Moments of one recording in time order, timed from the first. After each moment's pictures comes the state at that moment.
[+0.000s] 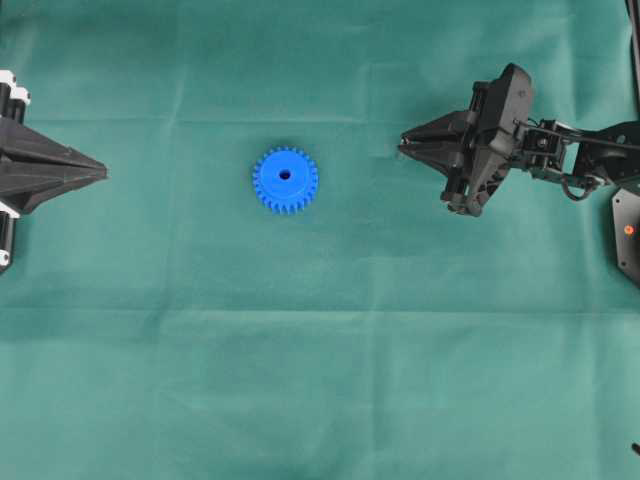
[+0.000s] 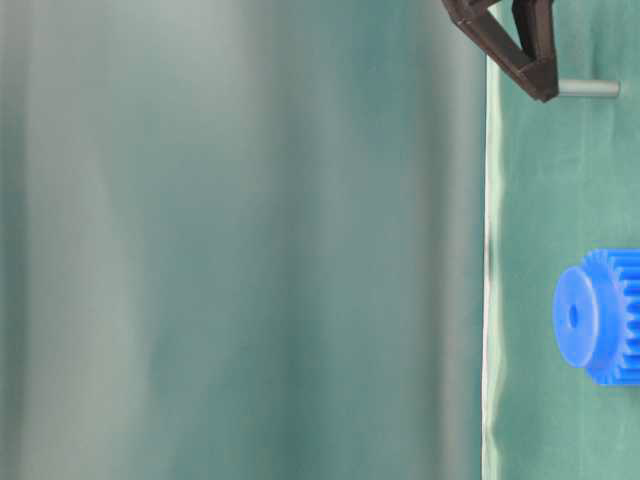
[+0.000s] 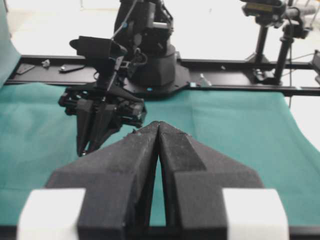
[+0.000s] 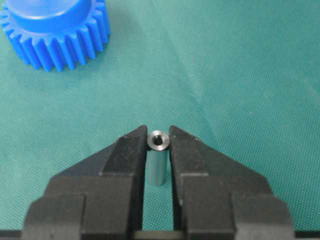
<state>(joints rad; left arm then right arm) -0.02 -1.00 1.18 0.01 -0.23 -0.03 -0.26 0.08 1.14 0.06 -0.78 -0.01</state>
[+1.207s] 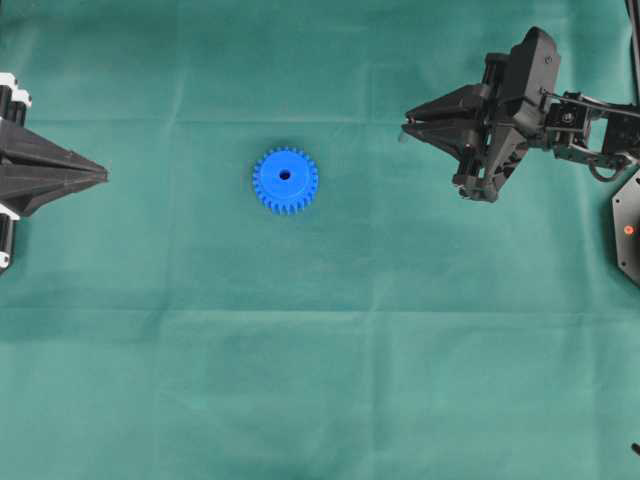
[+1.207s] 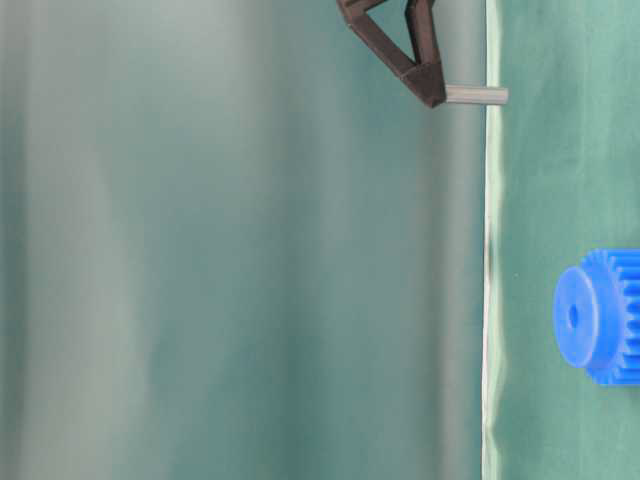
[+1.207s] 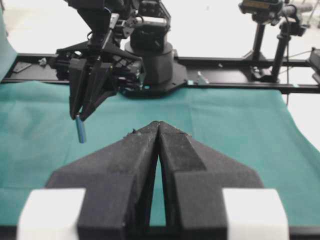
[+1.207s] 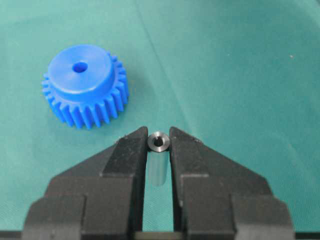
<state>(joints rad) -0.02 -1.00 1.18 0.01 -0.22 -0.03 -0.25 -0.24 1.07 0.05 -0.43 -0.01</state>
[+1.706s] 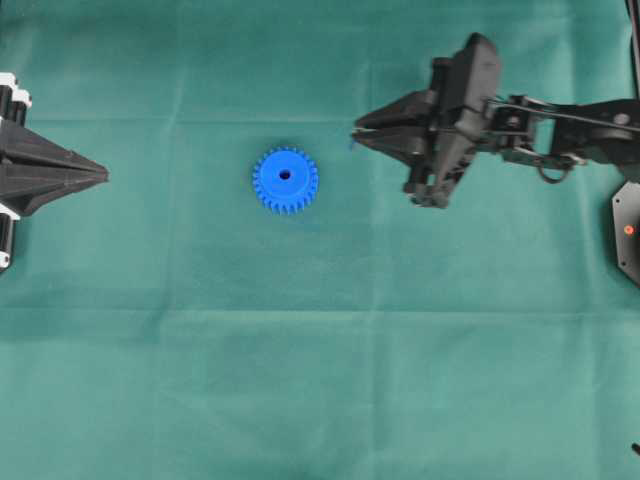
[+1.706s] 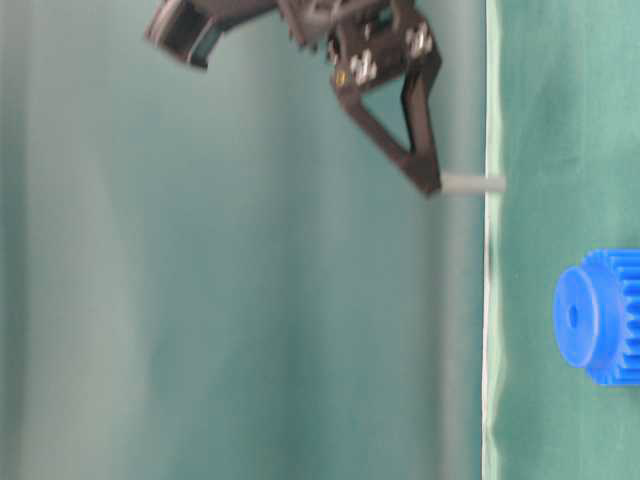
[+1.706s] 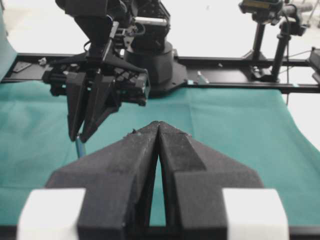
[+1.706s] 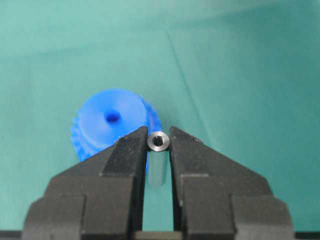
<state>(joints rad) -0.02 -0.99 1.18 0.01 -0.22 -0.03 -0.18 -0.06 0.87 0.05 -0.43 -0.01</state>
